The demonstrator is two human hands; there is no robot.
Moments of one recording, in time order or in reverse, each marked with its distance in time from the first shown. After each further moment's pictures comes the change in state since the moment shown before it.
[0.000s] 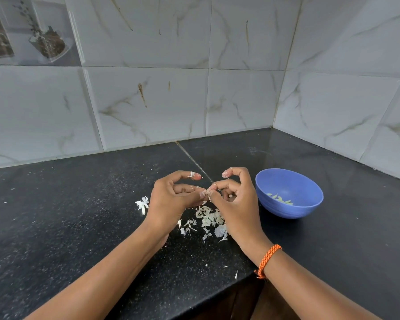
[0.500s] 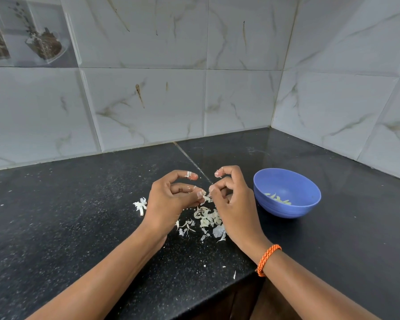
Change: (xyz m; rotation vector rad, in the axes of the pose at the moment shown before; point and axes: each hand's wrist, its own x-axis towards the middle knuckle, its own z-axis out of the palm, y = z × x) left_hand 0.001 -0.003 -0.001 0.001 0.012 0.027; right_hand 0.001 -0.002 -0.005 -0.188 -0.056 -0.111
